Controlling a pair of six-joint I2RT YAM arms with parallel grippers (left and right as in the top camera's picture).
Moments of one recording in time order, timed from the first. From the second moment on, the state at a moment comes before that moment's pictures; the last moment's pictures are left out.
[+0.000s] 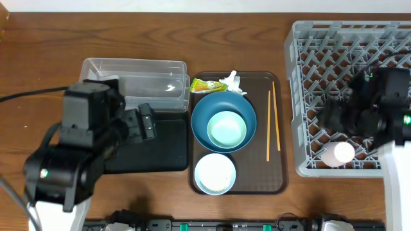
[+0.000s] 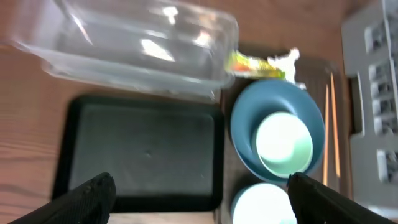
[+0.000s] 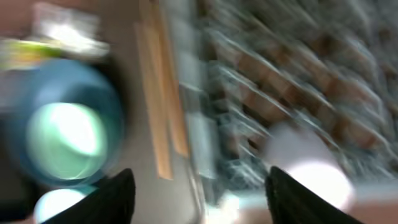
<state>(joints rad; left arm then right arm) -0.16 1.02 1.40 -1.25 0.04 -0.33 -0.09 1.22 1.26 -1.16 -0.20 0.17</state>
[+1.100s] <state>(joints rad) -0.16 1.02 1.40 -1.26 -0.03 -0.35 0.51 1.88 1.26 -0.77 -0.16 0.28</state>
